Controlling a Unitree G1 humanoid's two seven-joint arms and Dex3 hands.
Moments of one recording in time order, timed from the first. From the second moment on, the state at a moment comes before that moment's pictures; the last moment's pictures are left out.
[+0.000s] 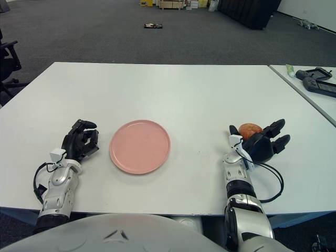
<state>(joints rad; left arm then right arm) 0.17 0.01 0.14 0.13 -0.14 -0.17 -0.06 -0.23 -0.25 -0.20 0.79 -0.37 -0.10 -1.00</state>
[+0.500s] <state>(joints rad) 0.17 0.01 0.14 0.13 -0.14 -0.17 -0.06 -0.23 -0.25 -0.19 0.75 -0.33 -0.08 -0.88</state>
